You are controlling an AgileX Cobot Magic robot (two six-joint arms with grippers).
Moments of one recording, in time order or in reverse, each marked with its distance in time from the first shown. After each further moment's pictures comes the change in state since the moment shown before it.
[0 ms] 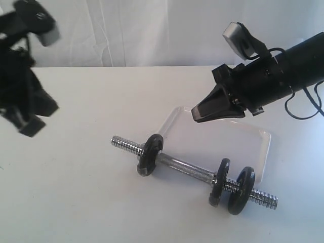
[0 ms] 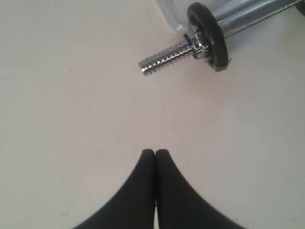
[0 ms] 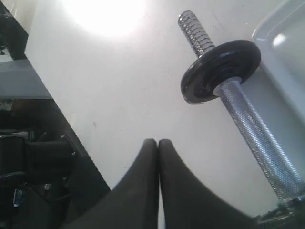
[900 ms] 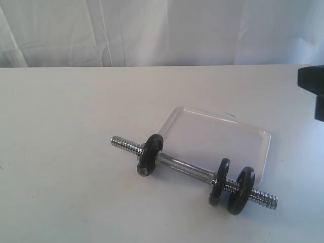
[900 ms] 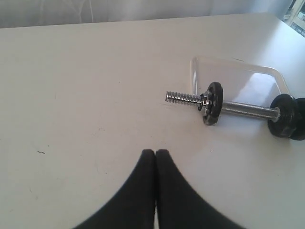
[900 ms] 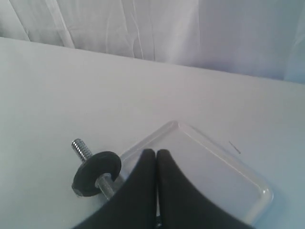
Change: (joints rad) left arm 0.000 -1.045 0.480 0.129 -0.008 -0.663; right arm 0.000 -0.939 0.414 -0.343 -0.592 0.114
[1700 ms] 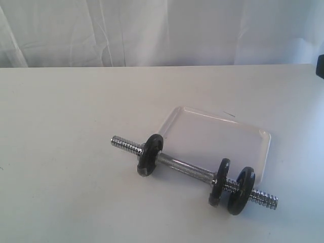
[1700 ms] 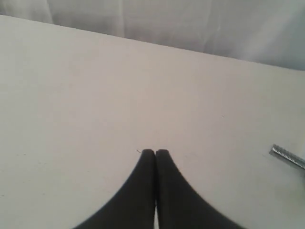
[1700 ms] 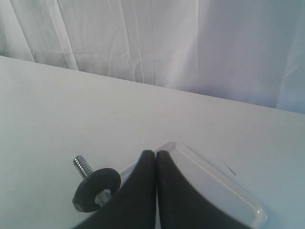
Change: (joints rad) left arm 0.535 -0.057 0.006 -0.008 -0.010 0.000; right arm 0.000 -0.097 0.000 -0.002 -0.002 0.002
